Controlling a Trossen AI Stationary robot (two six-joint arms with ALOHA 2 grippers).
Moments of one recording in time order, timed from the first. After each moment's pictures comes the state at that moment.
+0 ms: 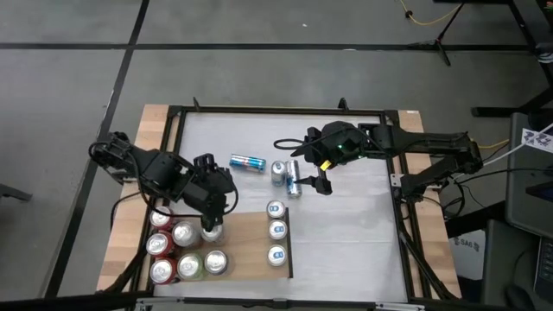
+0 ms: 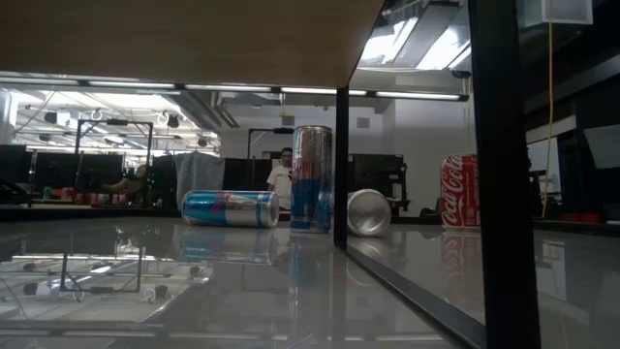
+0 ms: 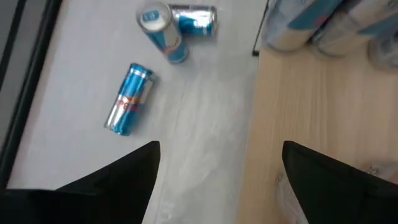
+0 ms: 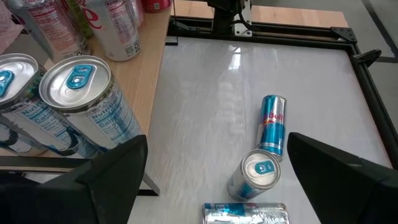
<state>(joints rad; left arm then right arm) -0.45 1.57 1.88 -1.57 -0.37 -0.64 0.01 1.45 1.52 -0.68 -0.12 -0.08</state>
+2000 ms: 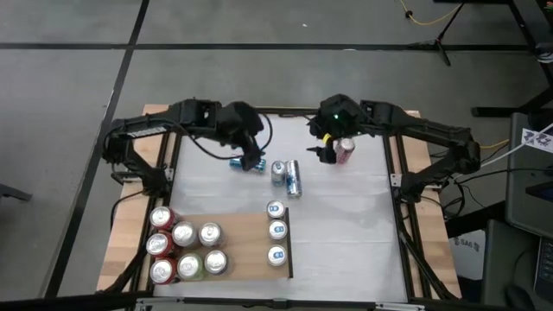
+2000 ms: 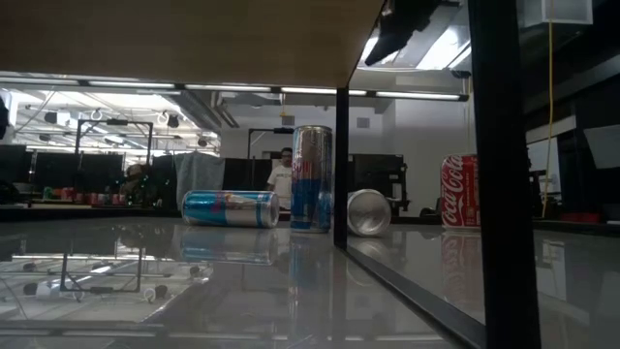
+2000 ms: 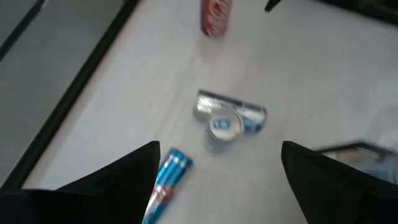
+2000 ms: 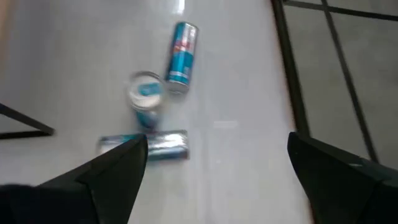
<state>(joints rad) 0.11 1.57 1.81 -1.16 -0.16 -0.28 -0.24 1.45 1.52 -0.88 -0.02 -0.31</state>
